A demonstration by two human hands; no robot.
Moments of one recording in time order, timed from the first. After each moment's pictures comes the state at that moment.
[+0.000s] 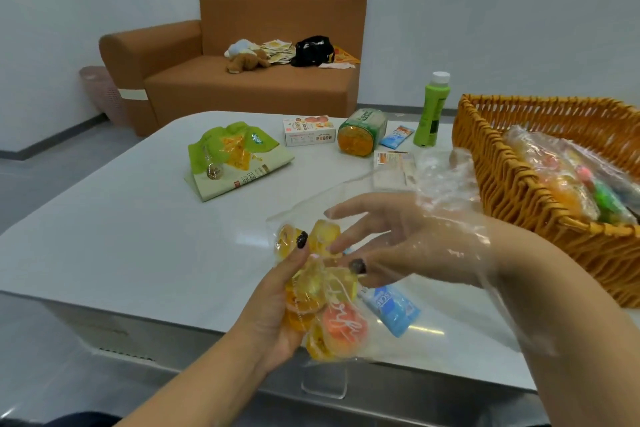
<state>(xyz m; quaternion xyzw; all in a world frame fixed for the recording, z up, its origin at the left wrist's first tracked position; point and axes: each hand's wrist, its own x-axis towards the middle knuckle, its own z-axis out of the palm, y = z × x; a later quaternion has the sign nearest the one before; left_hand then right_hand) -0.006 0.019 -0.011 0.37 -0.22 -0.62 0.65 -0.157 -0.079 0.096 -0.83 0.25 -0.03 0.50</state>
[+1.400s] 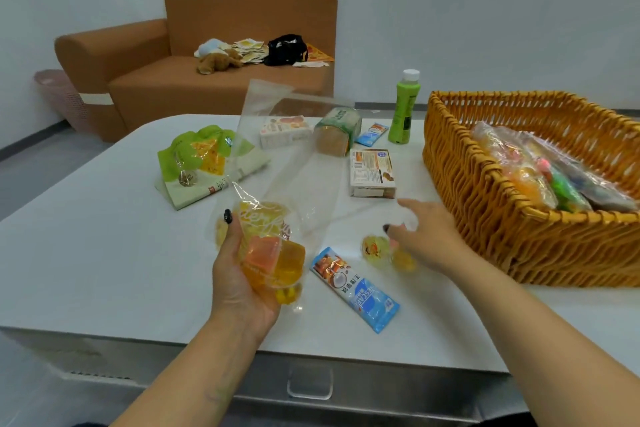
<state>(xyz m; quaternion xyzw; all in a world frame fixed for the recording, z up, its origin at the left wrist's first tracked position) 0.011 -0.013 -0.010 0.39 -0.08 -0.50 0.77 -0.184 -0.163 -0.012 -0.75 0.59 -0.14 0.26</state>
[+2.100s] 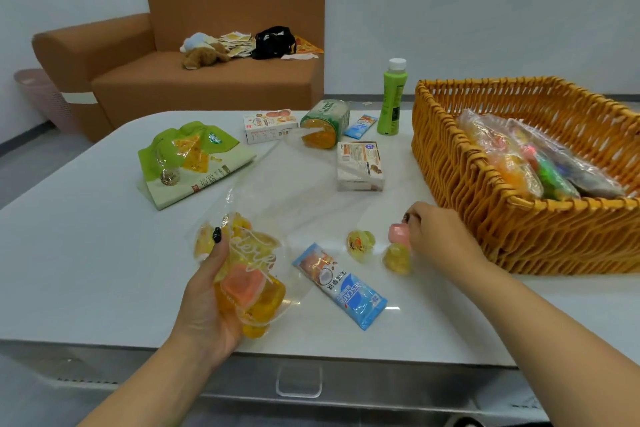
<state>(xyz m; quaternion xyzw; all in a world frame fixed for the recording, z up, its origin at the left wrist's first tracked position) 0.024 0.004 -0.031 0.43 -0.13 -0.53 0.72 -0.208 -0.166 -0.023 -0.78 0.58 -0.18 0.12</state>
